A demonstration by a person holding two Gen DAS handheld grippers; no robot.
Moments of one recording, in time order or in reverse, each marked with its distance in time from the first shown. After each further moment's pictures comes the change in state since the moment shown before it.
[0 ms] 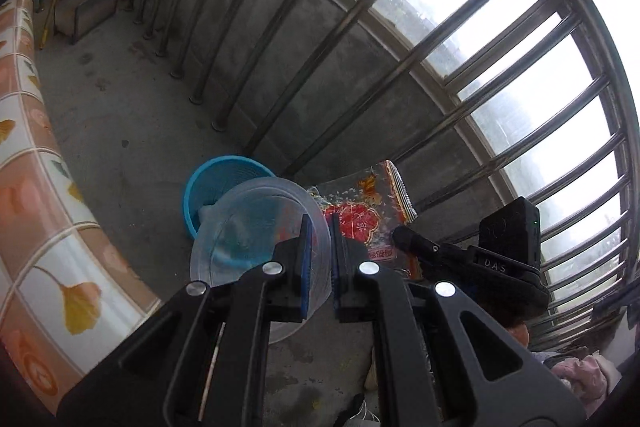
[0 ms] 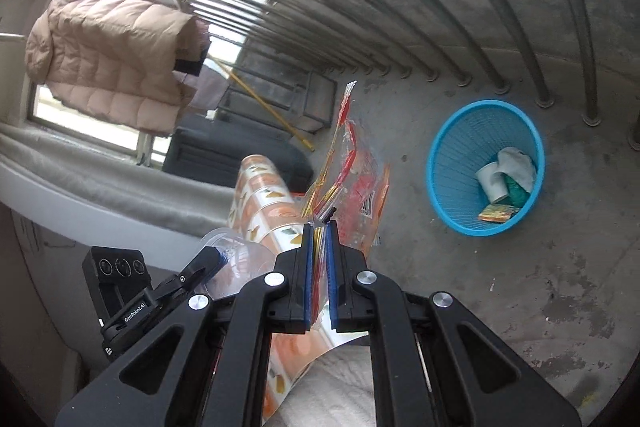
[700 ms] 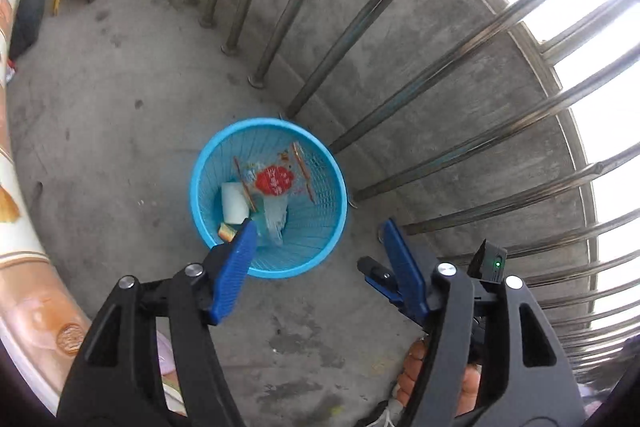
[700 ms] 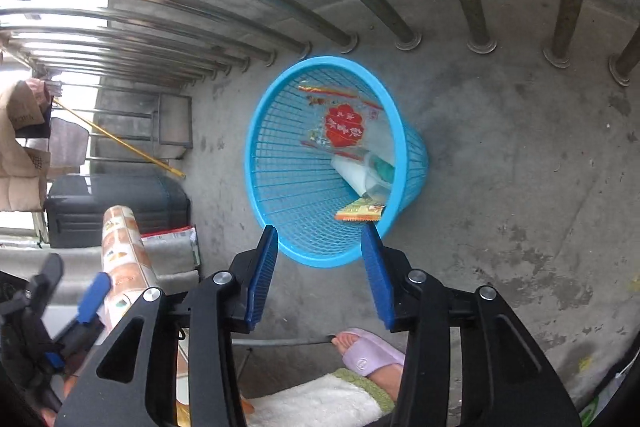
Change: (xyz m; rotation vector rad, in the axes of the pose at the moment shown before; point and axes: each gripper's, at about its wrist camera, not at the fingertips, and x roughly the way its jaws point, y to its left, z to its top) left arm 0.144 0.036 0.021 -0.058 0.112 0.190; right arm 0.100 -0.188 0.017 0.280 0.002 -0.357
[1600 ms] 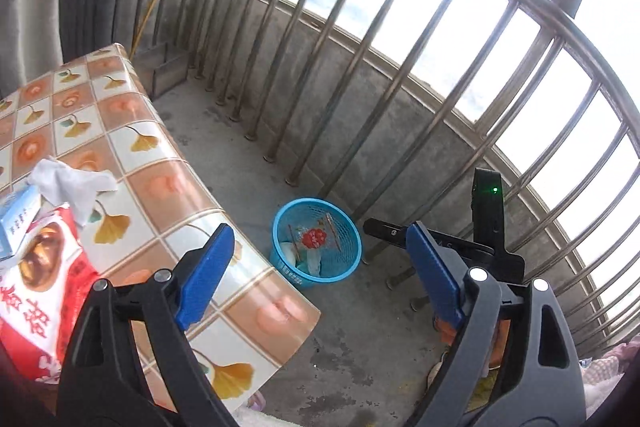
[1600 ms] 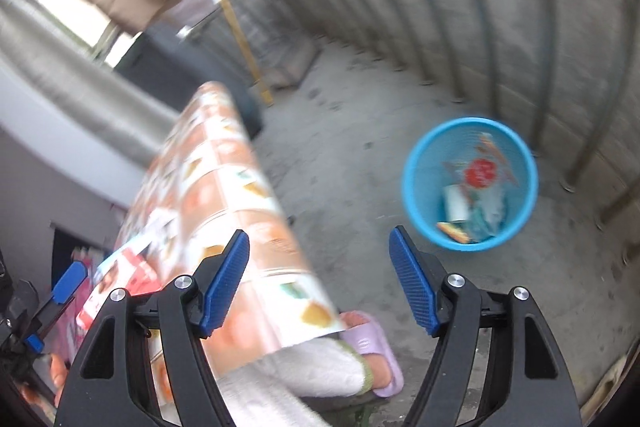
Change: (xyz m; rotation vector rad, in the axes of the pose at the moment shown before) left arm -0.295 0.048 -0.146 0.044 -0.441 0.026; right arm -0.095 0.207 -0.129 -0.680 0.021 0.095
